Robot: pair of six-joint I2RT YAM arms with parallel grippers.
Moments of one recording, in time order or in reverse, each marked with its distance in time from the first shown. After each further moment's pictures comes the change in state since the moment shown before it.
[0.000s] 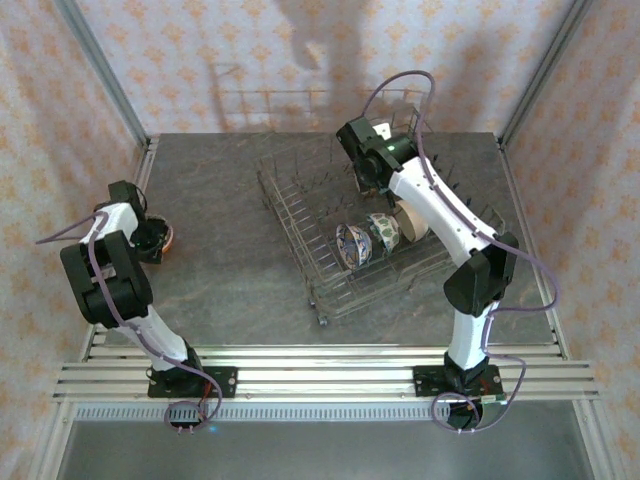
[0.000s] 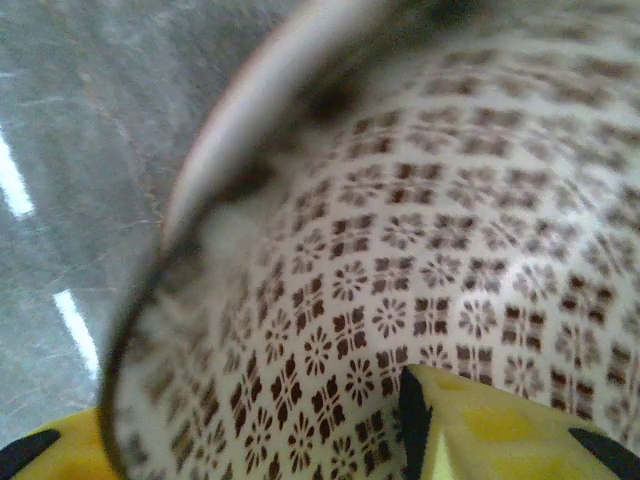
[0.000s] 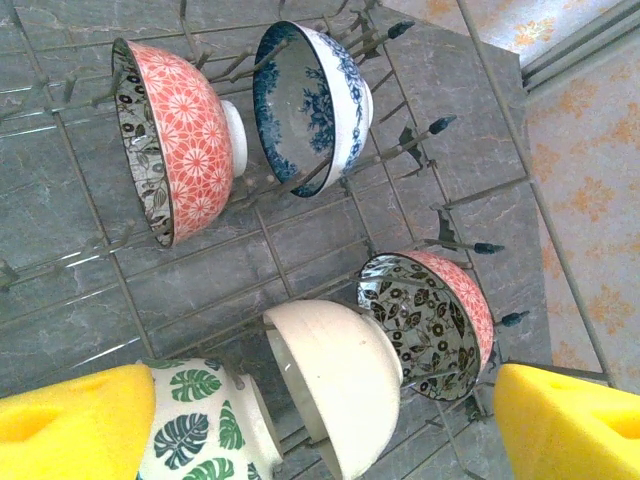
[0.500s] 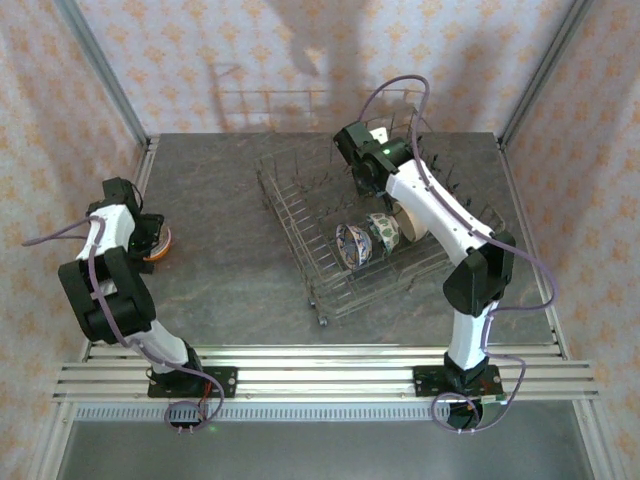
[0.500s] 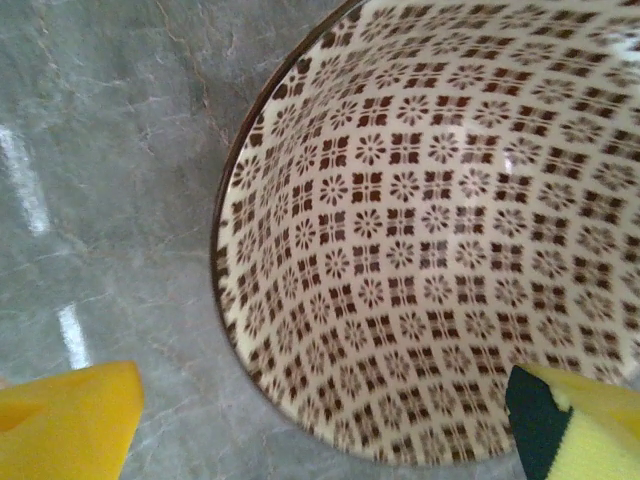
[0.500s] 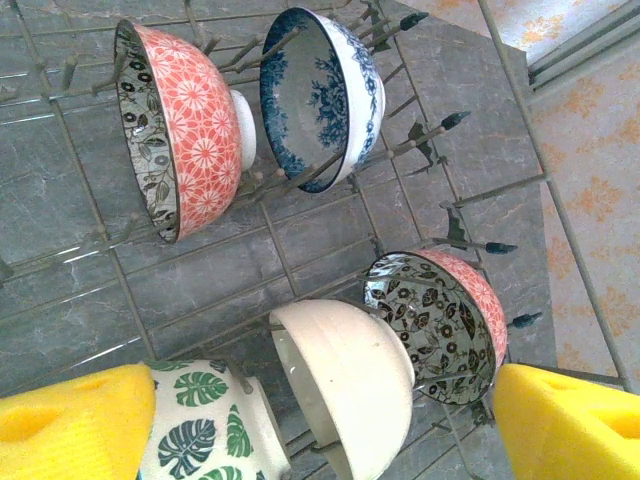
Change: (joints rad) left arm -0.005 -0.117 -0.007 -0.075 -0.107 -0.069; right arm 0.006 0.008 -0.046 0.042 0.007 -0.008
